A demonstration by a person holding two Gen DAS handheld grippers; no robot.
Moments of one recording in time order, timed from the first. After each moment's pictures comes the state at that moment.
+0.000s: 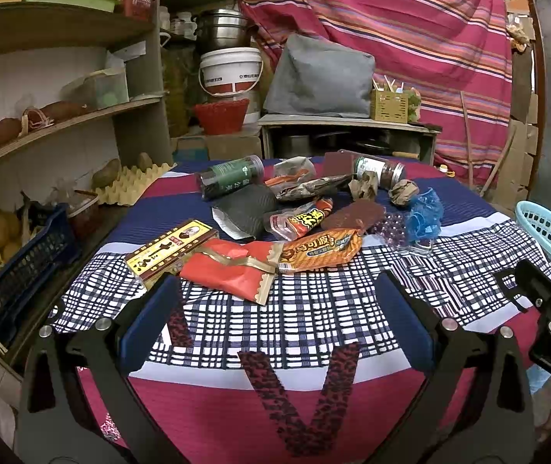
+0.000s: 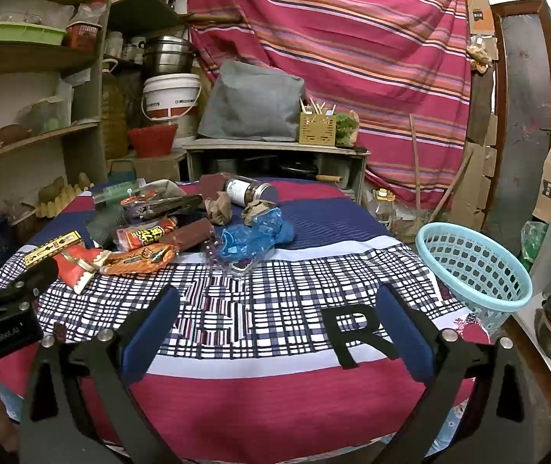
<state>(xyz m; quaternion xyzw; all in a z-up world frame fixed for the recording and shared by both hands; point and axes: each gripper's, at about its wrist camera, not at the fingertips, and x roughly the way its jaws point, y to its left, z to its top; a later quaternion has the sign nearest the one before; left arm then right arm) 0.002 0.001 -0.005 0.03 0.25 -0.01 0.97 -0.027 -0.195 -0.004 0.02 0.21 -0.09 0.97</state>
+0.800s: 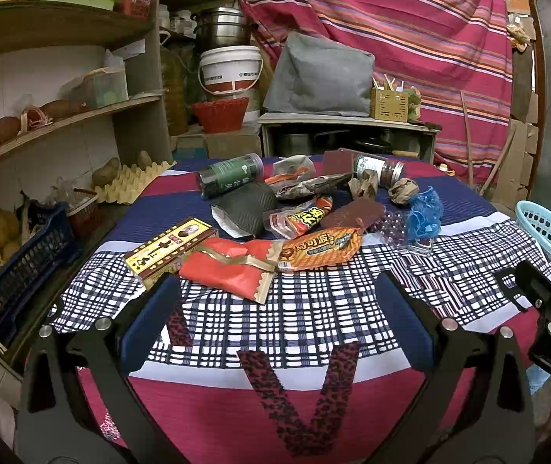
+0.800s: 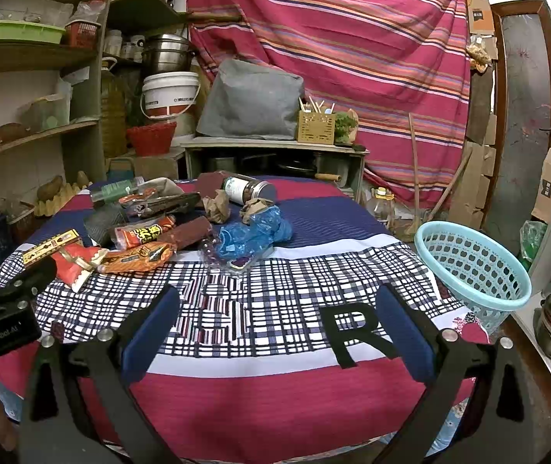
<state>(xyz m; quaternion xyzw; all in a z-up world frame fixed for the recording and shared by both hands) 0.003 0.001 -0.005 0.03 0.25 -0.01 0.97 -0.026 -0.196 -0.005 0.02 0.21 -0.09 0.97</state>
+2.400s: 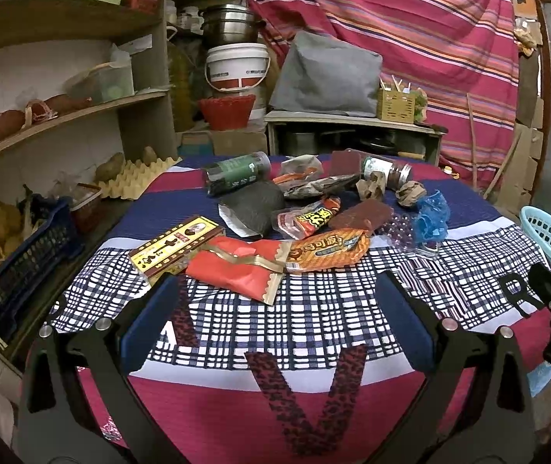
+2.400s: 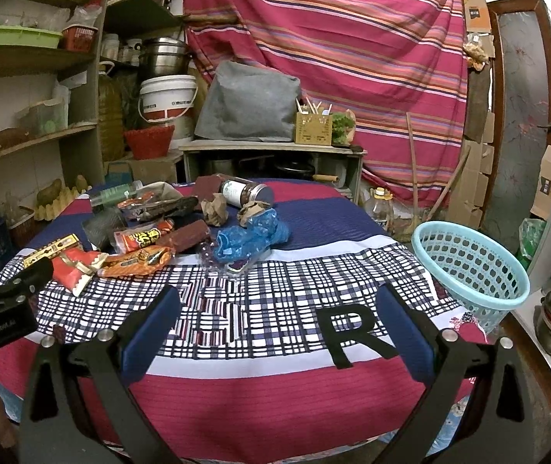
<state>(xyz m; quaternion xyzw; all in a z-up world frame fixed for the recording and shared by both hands) 0.005 0.008 -0.009 0.02 0.25 0.00 0.97 -0.030 -0.204 -0.004 0.02 0.21 -0.09 0.97</state>
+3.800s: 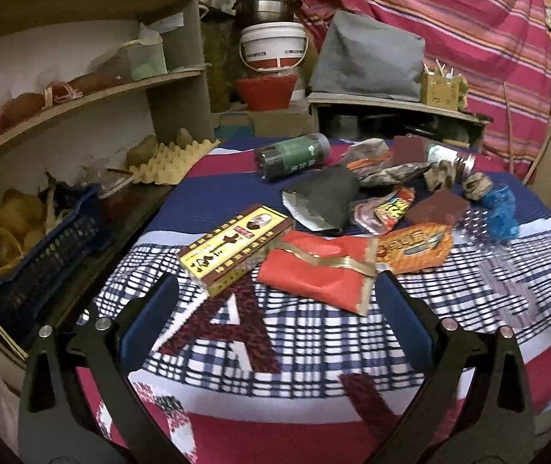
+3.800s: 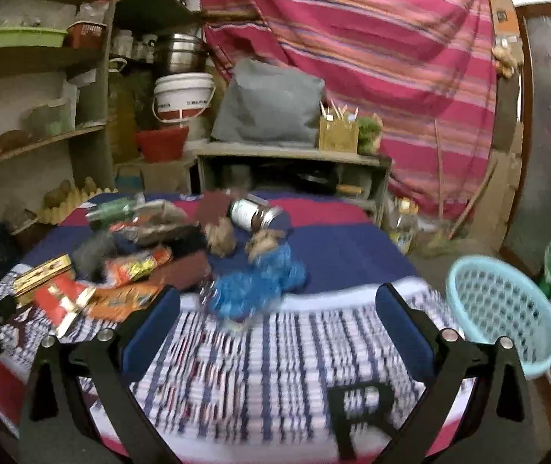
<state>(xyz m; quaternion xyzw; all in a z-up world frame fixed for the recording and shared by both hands) 0.048 0.064 -0.020 0.03 0.28 0.06 0.96 0.064 -0.215 0.020 -0.01 0.21 -0.05 0.98</state>
